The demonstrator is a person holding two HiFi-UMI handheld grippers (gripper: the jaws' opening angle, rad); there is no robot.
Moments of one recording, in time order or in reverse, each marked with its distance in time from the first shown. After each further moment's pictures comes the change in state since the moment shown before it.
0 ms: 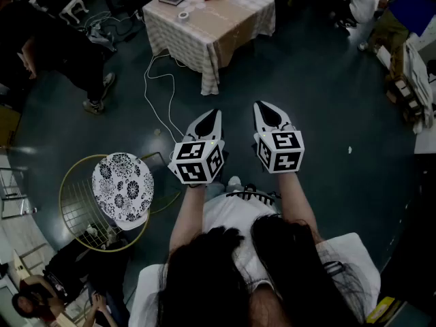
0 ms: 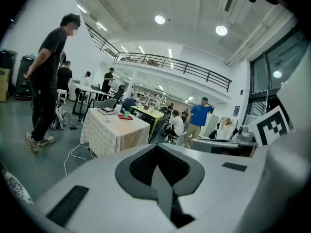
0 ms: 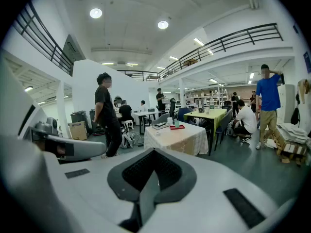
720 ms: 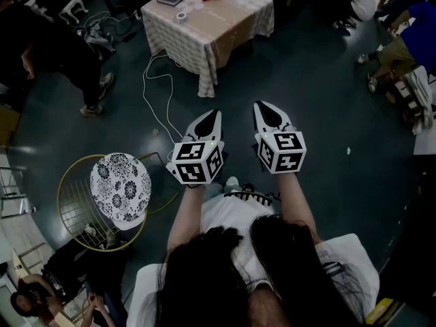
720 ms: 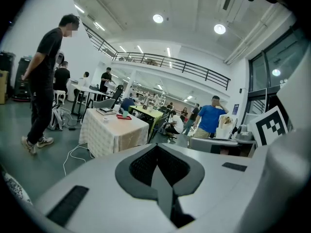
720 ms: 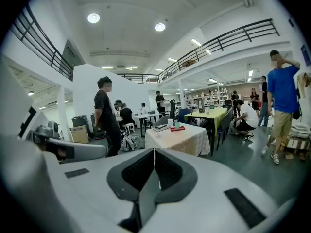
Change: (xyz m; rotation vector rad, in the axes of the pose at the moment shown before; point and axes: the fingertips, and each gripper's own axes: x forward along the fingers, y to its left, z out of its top) left arm 0.005 -0.012 -0.004 0.017 0.004 -0.006; right arm -0.005 -0.013 -0.001 0.033 -0.032 0.019
